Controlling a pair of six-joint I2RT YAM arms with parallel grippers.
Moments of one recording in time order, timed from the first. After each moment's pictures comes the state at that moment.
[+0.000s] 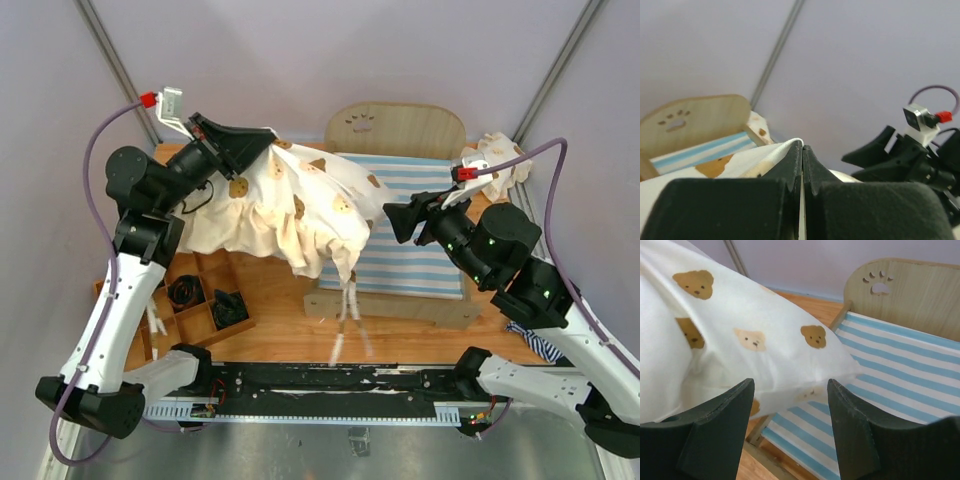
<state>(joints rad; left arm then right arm) -0.24 1.06 1.31 0.14 0.55 -0.71 0.87 0.86 1.25 -0.44 0.32 0.23</state>
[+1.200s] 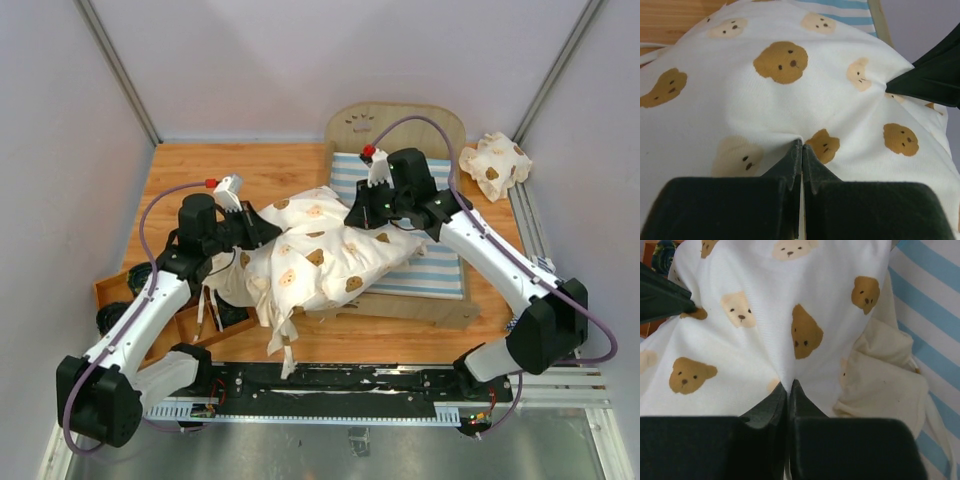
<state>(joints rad) -0.27 1.01 0.74 -0.10 0.46 -0.53 0.54 1.46 1.31 -0.50 -0.40 0.25</state>
